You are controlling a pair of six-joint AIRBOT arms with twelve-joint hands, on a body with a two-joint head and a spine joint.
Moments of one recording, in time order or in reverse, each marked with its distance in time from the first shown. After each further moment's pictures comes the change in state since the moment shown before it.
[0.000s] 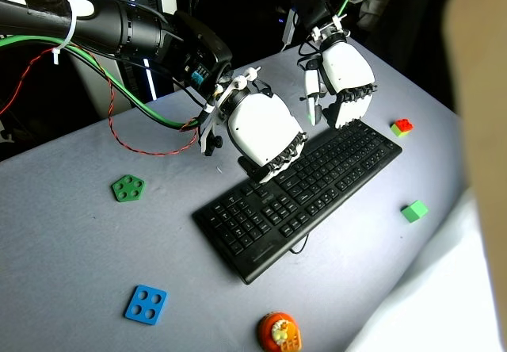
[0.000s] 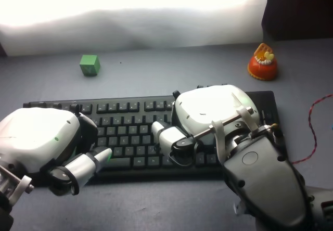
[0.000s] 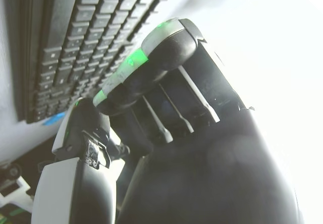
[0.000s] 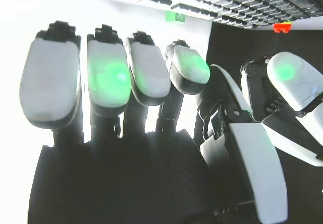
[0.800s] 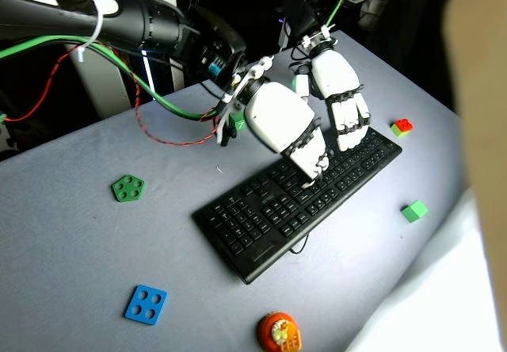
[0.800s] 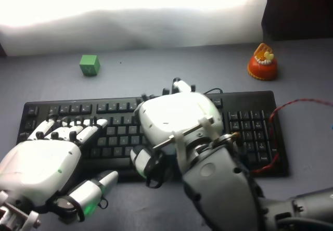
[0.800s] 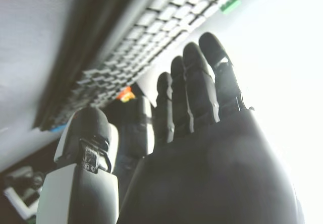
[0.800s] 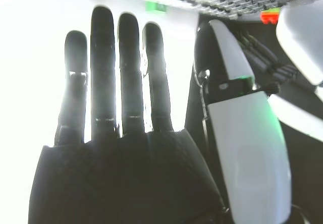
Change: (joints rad) left arm 0.141 -0.132 0.034 0.012 -0.175 -0.064; right arm 0.025 -0.134 0.048 0.006 0.023 0.009
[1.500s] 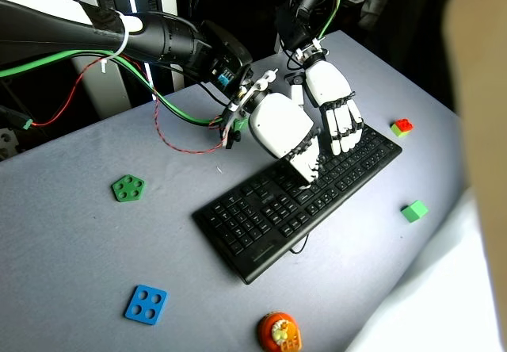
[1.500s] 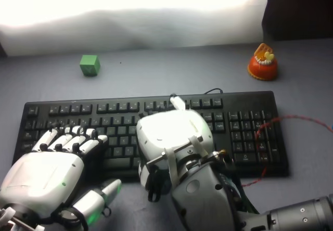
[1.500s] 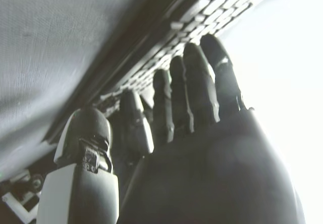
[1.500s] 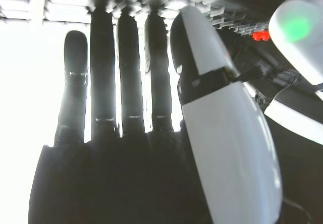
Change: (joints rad) left arm 0.062 -0.097 0.080 0.045 -0.083 -0.033; right arm -0.062 -0.082 0.091 -0.014 0.009 0.041
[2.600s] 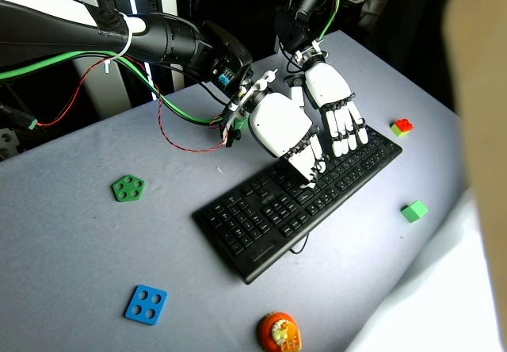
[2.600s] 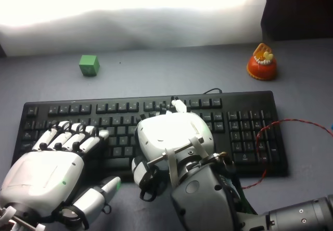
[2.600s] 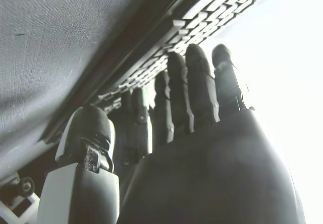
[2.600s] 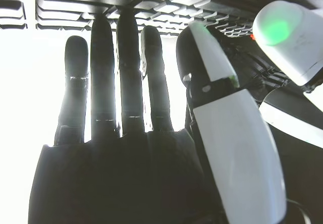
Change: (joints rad) left arm -0.003 -0.006 0.009 0.000 0.002 -0.012; right arm 0.001 -0.005 0.001 0.019 0.007 0.010
